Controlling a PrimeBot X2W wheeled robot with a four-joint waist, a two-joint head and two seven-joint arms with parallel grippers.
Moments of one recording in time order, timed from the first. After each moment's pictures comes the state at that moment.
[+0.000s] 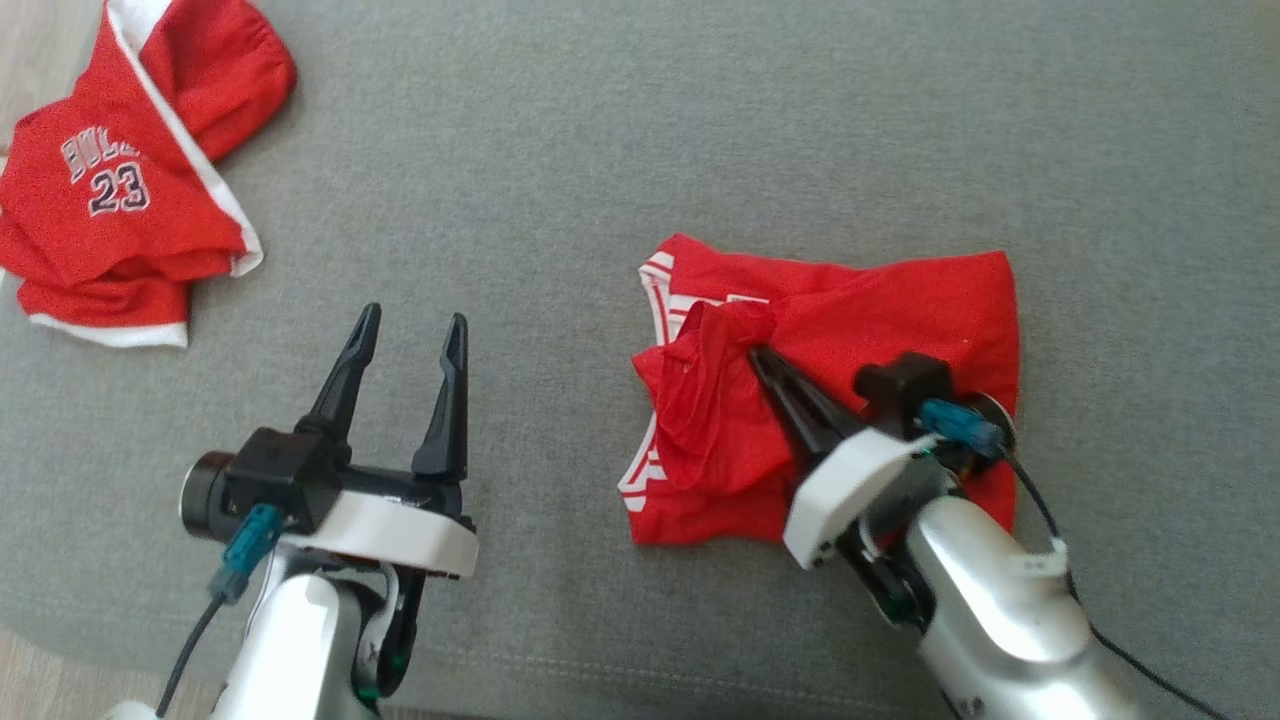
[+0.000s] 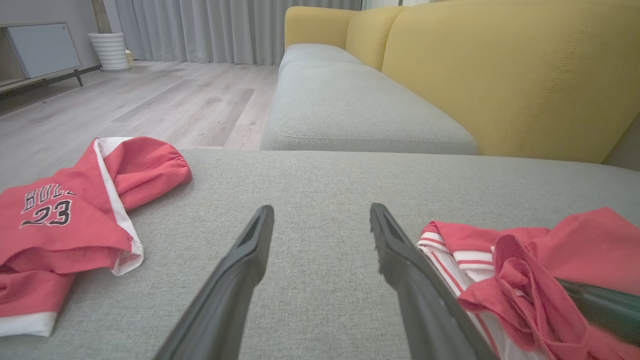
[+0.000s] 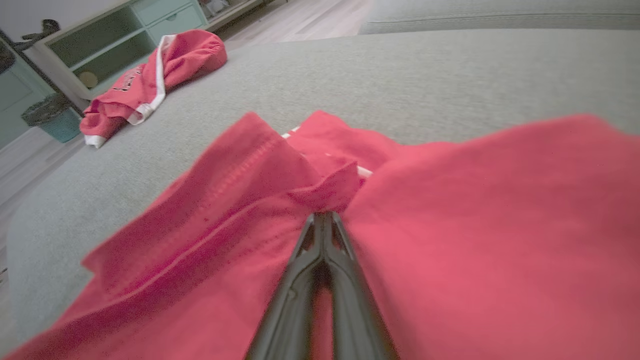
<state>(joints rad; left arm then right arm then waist) -0.14 0.08 -0.24 0.10 -0.16 0.00 -0.25 -0.38 -0.07 0.49 0.50 0.28 0.12 -0.03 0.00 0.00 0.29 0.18</state>
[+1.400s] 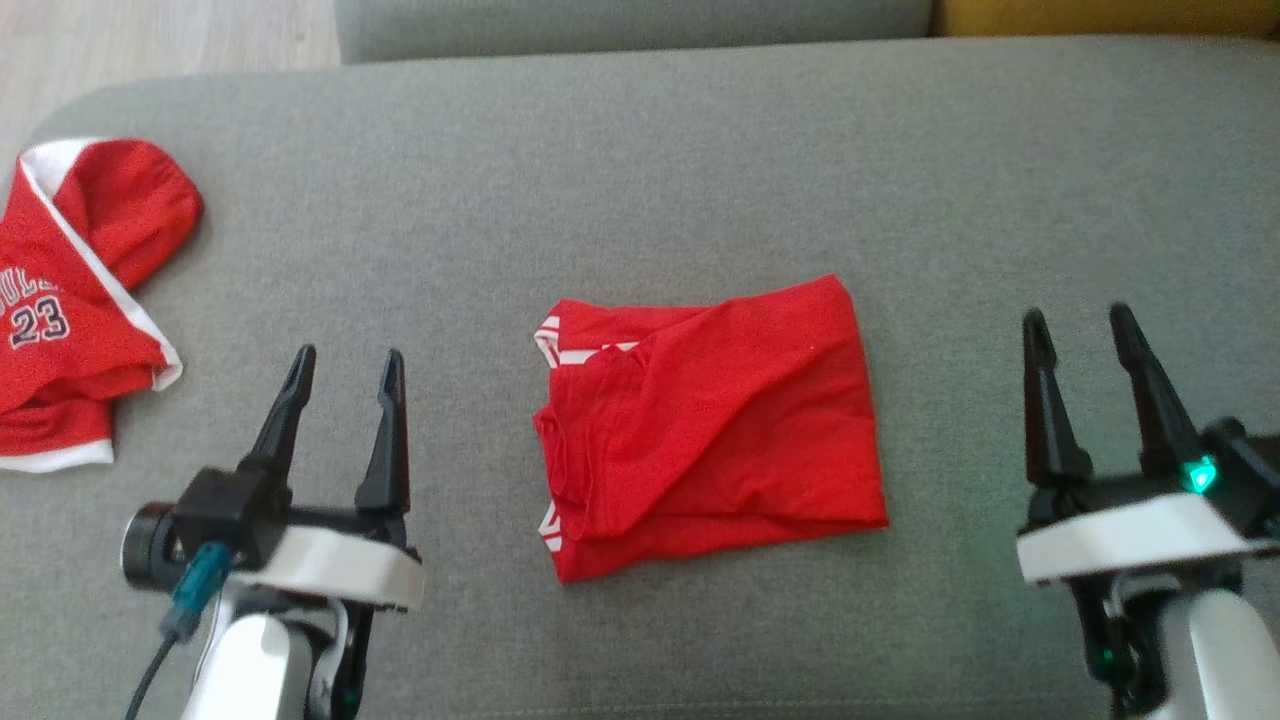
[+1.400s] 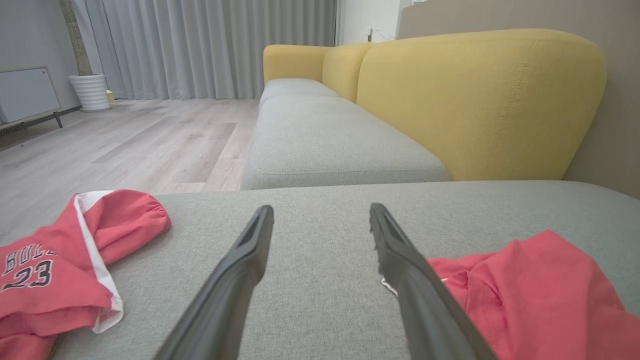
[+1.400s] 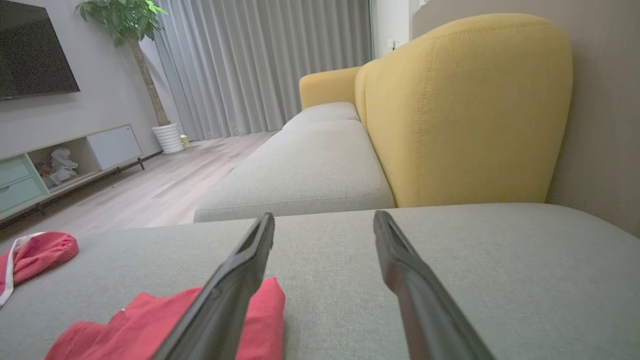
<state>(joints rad) -0.08 0.12 -0.18 0.10 -0.16 0.03 -0.25 -0.05 -0.07 0.02 -0.04 0.22 0.12 -0.07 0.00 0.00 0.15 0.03</state>
